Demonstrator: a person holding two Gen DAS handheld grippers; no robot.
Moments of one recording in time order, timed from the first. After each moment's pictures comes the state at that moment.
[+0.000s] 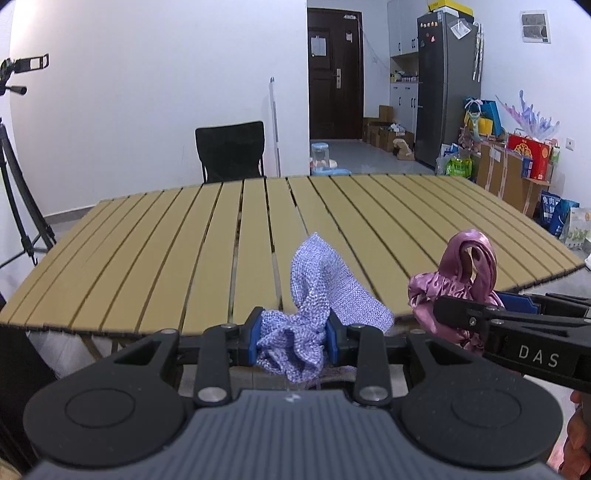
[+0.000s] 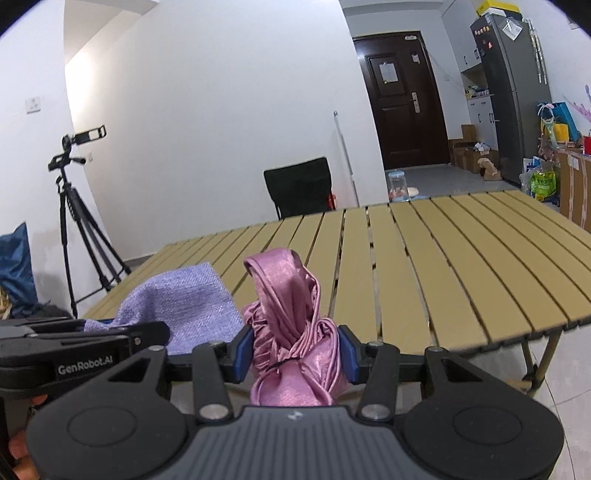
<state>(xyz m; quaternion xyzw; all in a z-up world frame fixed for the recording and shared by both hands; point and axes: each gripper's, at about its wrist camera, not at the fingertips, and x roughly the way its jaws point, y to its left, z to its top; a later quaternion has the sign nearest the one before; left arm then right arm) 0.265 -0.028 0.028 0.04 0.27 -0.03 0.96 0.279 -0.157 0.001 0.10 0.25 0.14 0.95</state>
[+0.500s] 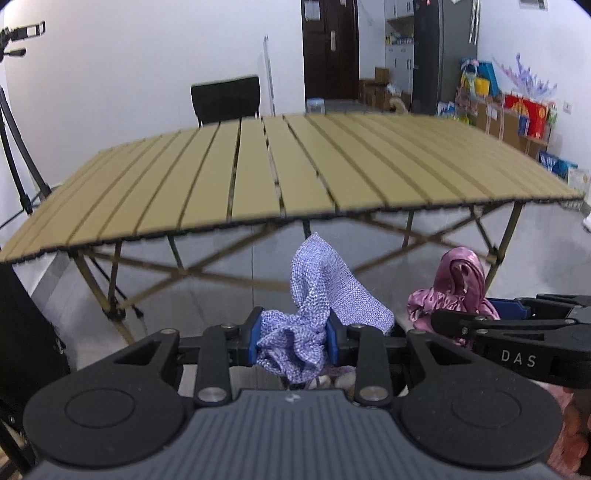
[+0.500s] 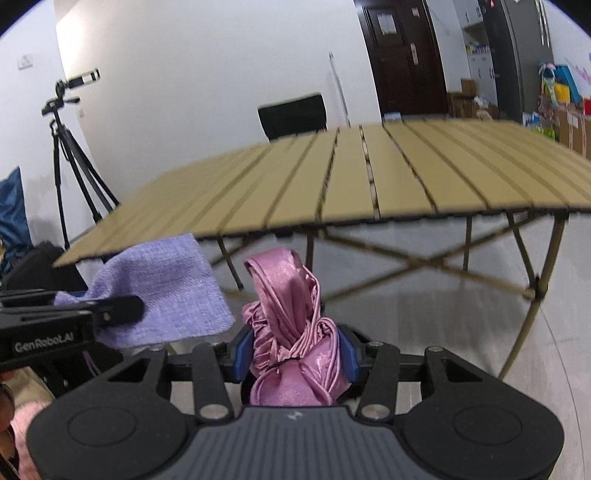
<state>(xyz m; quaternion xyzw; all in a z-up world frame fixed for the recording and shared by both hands) 0.216 -0.013 -0.050 0.05 0.34 -0.03 0.94 0.230 -0.147 -0.086 0.09 0.34 0.14 0.93</state>
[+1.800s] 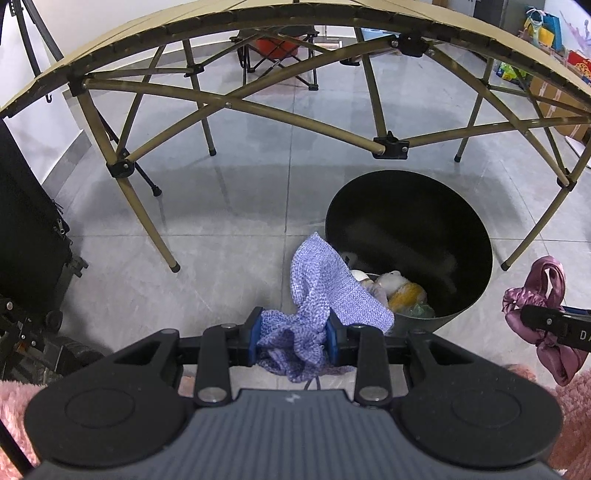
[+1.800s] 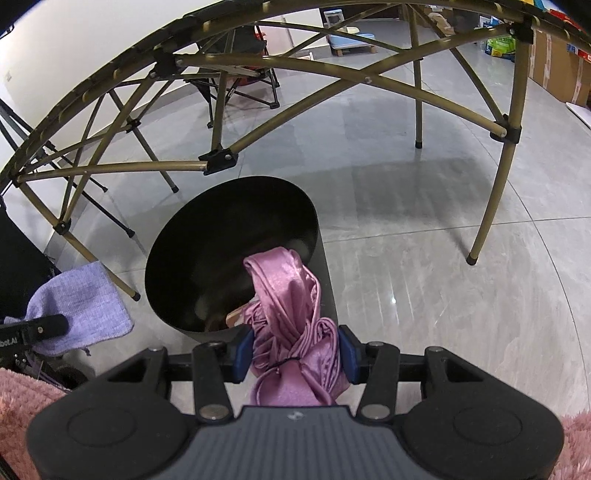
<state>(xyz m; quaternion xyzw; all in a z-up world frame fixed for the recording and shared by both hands) 0.234 0.028 -0.174 0.01 0.48 0.04 0.88 0.229 -0.173 -0.217 0.11 0.48 0.06 0.87</state>
